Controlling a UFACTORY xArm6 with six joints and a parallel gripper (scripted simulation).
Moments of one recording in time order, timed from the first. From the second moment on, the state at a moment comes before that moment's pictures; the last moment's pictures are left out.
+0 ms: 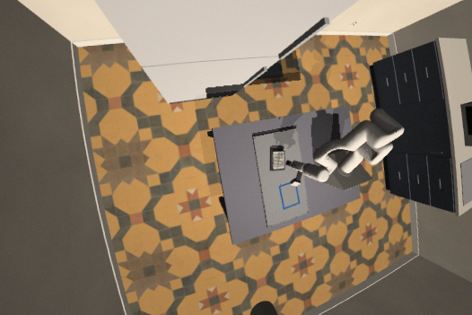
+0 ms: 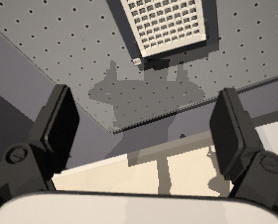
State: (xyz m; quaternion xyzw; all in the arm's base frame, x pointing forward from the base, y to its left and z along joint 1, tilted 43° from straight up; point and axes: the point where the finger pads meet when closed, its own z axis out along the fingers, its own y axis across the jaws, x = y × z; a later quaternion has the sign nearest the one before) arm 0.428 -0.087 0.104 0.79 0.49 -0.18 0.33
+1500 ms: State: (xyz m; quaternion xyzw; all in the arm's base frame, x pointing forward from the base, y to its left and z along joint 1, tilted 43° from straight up) arm 0.448 -0.154 0.043 0.71 0.61 -0.23 0.28
